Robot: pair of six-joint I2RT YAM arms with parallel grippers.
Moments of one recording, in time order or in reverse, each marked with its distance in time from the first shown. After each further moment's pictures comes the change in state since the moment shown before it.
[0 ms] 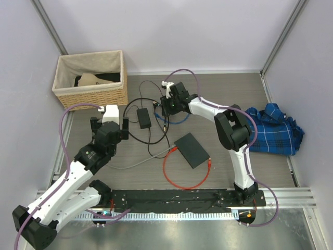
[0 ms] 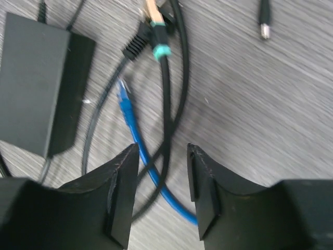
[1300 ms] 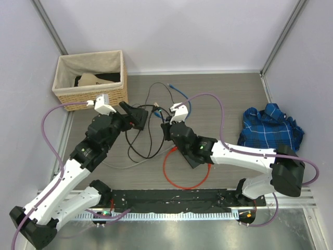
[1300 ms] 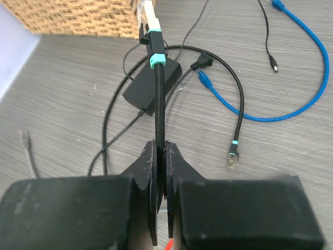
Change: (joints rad) left arm -0.004 0.011 0.126 0.180 0.388 -0.596; right arm 0.513 -0.759 -0.661 0.366 0.773 0.310
